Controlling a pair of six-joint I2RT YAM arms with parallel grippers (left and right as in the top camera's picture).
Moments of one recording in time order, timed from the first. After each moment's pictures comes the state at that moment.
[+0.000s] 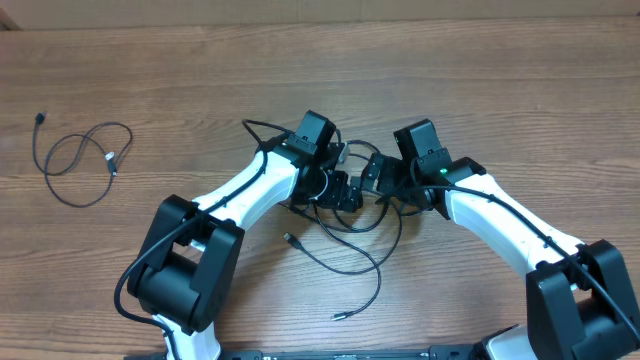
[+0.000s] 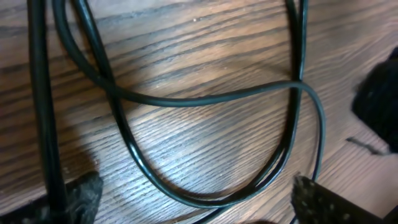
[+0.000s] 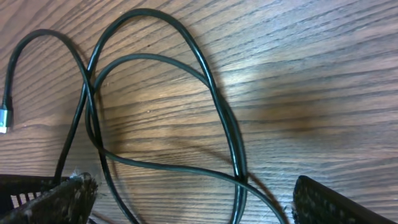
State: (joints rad) left arm -0.51 1.91 1.22 -0.61 0.39 -0.31; right arm 0.40 1.64 0.98 -0.47 -0.11 0.70
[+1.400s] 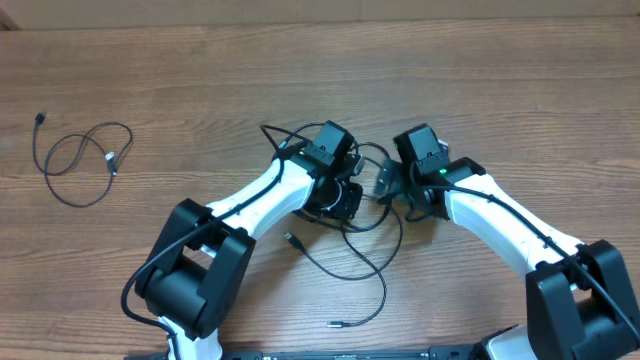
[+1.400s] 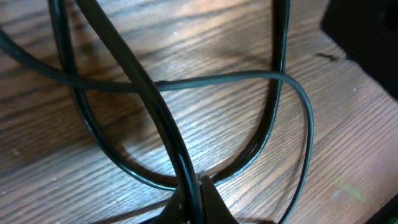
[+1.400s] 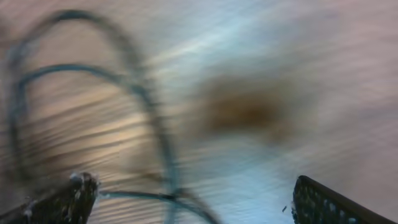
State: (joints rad) left arm -0.60 1.91 1.22 -0.63 0.38 -0.32; right arm 0.40 1.64 0.98 -0.60 0.09 0.77
